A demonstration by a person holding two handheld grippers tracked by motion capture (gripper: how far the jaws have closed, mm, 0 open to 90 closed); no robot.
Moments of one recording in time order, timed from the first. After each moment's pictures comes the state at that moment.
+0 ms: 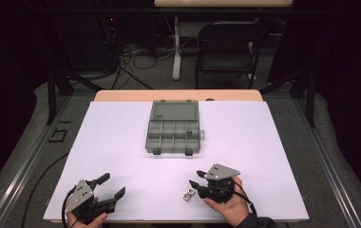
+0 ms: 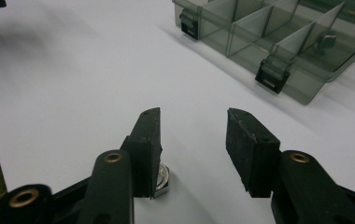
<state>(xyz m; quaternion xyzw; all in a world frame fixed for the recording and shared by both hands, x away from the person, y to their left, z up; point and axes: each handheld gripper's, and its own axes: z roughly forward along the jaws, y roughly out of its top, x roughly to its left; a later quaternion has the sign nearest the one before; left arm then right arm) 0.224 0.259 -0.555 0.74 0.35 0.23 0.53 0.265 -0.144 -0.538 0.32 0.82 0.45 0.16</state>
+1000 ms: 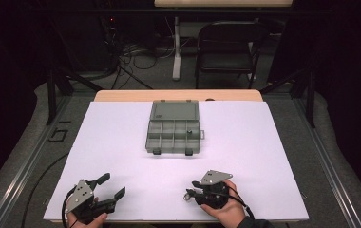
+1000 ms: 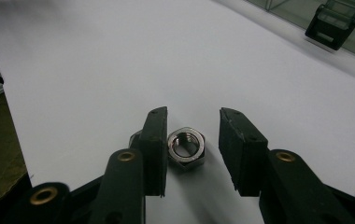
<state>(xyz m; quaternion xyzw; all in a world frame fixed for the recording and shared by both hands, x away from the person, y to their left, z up) 0.224 0.259 -0.555 0.74 0.35 0.23 0.53 0.262 -0.135 -0.561 0.32 0.84 0.43 0.11</state>
